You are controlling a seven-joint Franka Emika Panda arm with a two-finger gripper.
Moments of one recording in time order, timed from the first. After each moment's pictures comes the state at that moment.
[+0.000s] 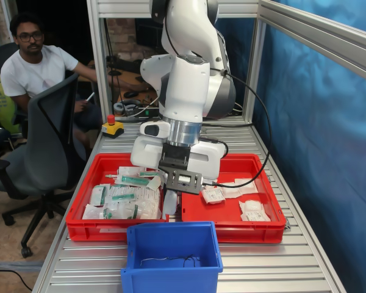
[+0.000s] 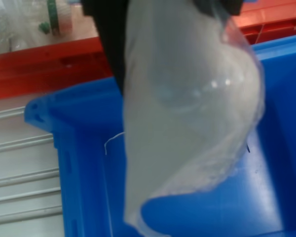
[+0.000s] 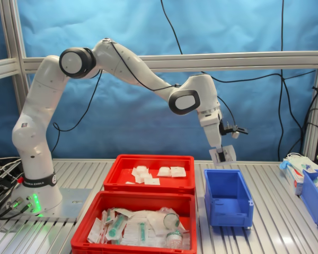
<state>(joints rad) 0.35 0.49 -0.39 -1.68 -0.04 2.44 0.99</state>
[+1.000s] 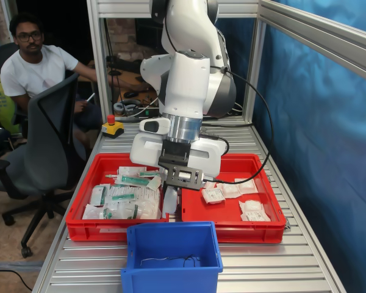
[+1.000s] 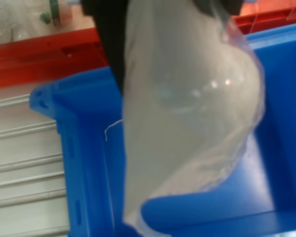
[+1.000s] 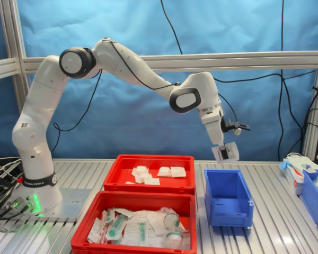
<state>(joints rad) 0.35 0.49 -0.39 -1.66 -0.03 2.46 0.99</state>
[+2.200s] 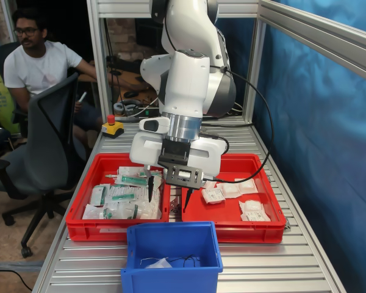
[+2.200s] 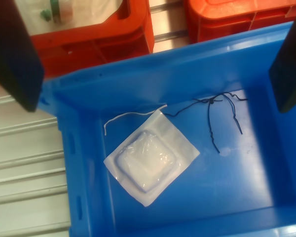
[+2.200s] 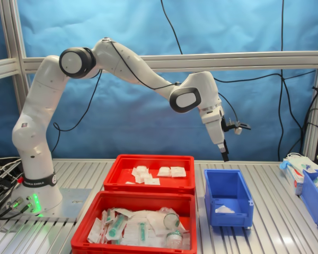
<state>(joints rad) 0.35 0.49 -0.39 -1.66 -0.03 2.47 0.99</state>
